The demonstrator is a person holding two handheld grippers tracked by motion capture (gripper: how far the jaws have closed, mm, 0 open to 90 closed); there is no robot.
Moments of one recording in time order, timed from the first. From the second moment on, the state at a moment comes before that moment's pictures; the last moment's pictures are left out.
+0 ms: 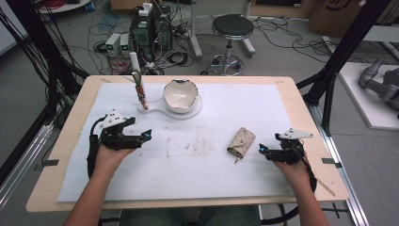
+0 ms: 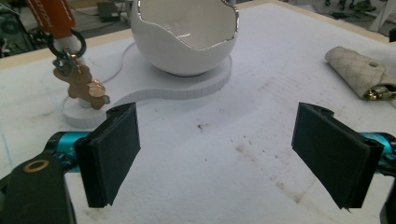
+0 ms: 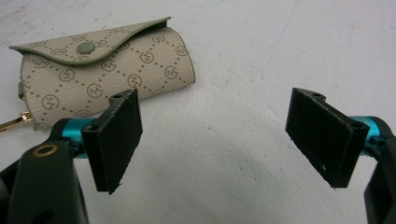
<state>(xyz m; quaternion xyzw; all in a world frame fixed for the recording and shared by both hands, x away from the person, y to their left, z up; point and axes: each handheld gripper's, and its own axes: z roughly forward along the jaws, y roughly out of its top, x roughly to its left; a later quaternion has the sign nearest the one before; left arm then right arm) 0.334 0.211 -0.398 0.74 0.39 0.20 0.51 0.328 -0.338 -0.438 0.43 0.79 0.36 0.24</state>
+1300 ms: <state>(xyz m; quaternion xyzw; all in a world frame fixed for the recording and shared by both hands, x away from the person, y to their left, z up) 0.350 0.018 -0.396 0.81 0.32 0.16 0.47 0.304 -0.370 -0.440 0.45 0.78 0.37 0.23</state>
